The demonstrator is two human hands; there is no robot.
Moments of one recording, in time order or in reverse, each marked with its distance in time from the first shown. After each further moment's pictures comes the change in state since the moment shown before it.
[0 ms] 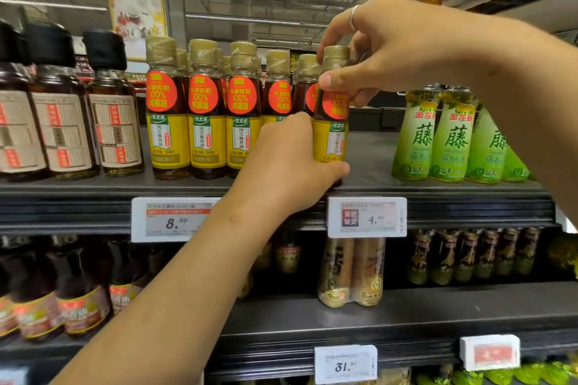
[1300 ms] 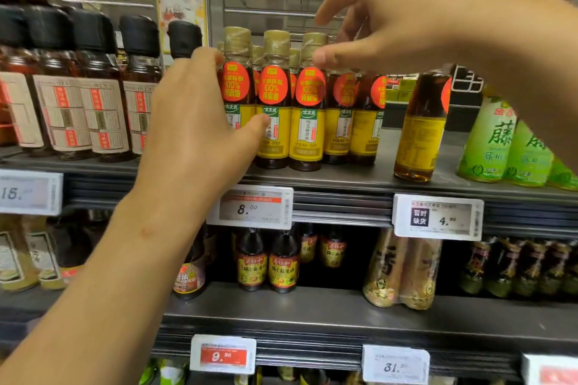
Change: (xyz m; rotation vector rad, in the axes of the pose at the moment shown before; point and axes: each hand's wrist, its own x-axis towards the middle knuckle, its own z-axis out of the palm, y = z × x) left_hand -0.036 -0.073 -0.098 0.295 0.536 -0.007; right_hand 0.038 -0.052 0.022 -0.276 0.162 -0.250
